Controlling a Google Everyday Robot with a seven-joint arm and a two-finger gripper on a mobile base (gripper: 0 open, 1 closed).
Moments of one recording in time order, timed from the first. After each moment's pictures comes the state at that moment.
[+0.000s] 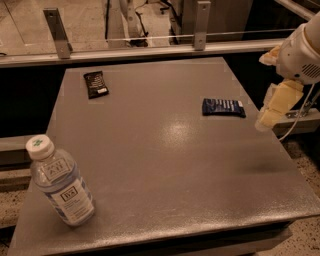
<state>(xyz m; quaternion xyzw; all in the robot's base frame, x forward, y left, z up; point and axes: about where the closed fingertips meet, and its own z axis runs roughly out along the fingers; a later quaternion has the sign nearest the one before) 0.513 -0.239 0.940 -0.58 0.78 0.00 0.22</state>
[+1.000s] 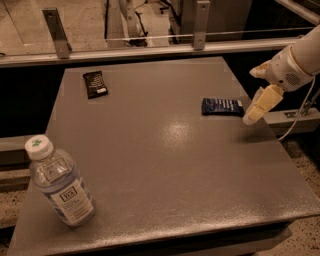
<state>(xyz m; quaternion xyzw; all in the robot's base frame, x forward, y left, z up) 0.588 -0.258 0.874 -0.55 0.79 0.10 0.26</state>
